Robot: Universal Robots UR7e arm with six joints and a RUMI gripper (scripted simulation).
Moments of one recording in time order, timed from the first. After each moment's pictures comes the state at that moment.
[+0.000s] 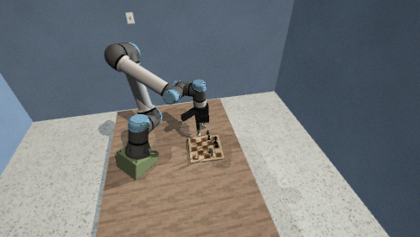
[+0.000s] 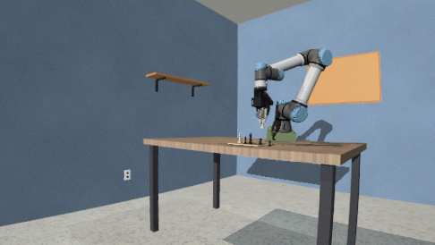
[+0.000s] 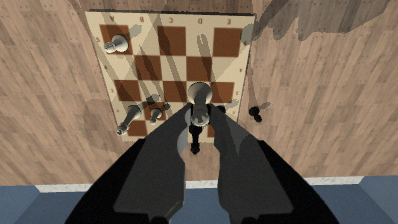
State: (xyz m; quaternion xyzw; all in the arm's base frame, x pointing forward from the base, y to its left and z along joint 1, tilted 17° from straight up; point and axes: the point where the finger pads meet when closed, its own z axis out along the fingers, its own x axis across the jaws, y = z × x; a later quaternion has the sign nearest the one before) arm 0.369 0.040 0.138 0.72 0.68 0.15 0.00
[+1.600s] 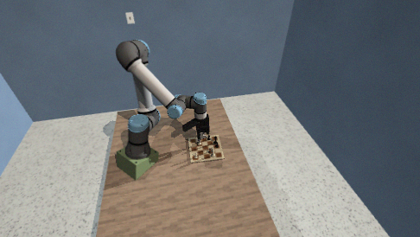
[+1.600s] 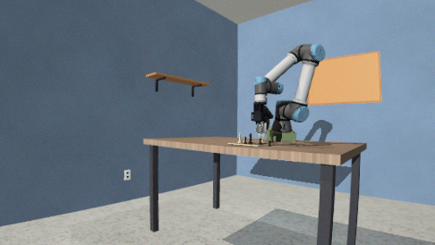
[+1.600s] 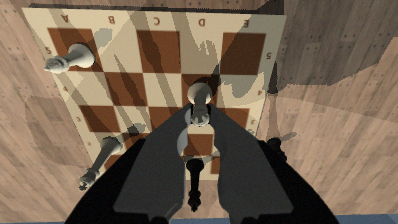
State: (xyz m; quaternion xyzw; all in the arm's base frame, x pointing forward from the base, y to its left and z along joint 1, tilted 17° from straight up) arm 0.389 0.057 0.056 0.72 0.68 0.15 0.00
